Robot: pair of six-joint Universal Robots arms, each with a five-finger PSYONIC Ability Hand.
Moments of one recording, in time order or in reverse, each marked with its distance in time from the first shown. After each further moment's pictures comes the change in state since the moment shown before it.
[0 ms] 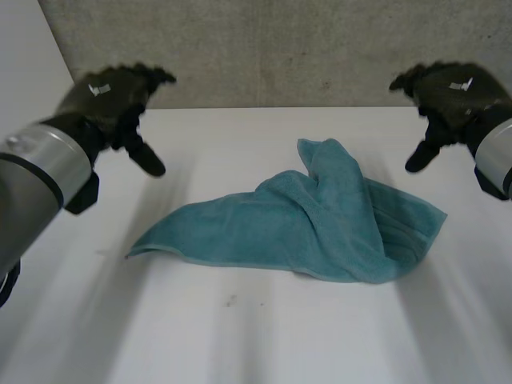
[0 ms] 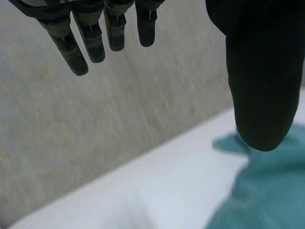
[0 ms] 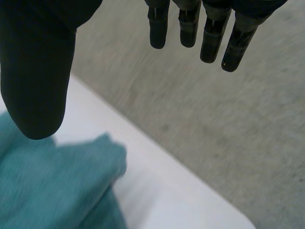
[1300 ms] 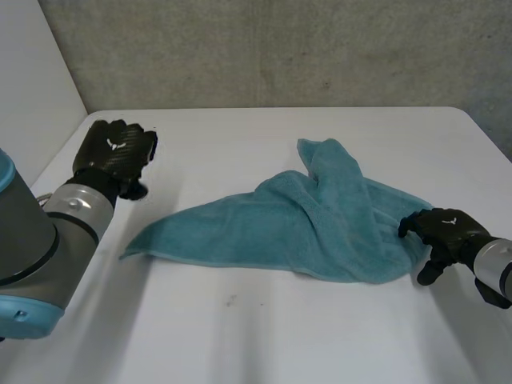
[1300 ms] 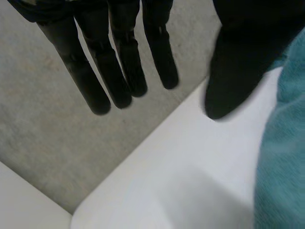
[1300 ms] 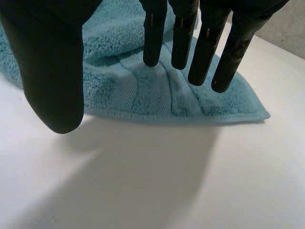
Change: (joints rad) left arm 0.033 -0.087 -0.272 0.394 -0.058 0.344; right arm -0.299 0.268 0.379 -0.167 -0.264 -0.150; left_hand 0.540 0.573 0.574 0.580 0.570; right_hand 0.195 0.244 0.261 0.245 0.233
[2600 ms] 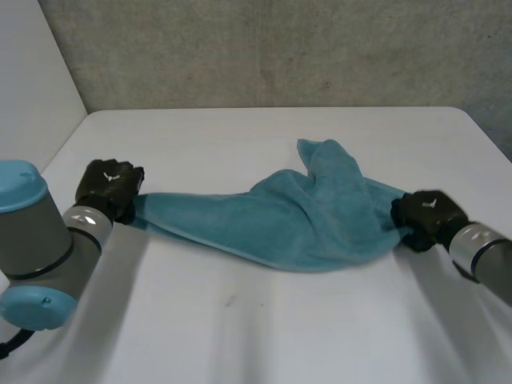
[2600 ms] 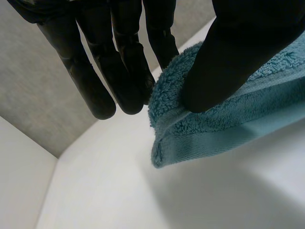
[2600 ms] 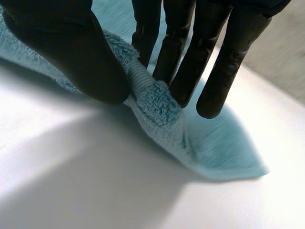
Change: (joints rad) left arm 0.099 -0.199 -0.005 0.070 0.002 0.000; right arm 0.092 0.092 -0.106 -0.140 0.032 0.008; left_hand 0.381 0.418 0.398 0.402 0.336; right_hand 0.562 0.705 0.686 0.709 0.681
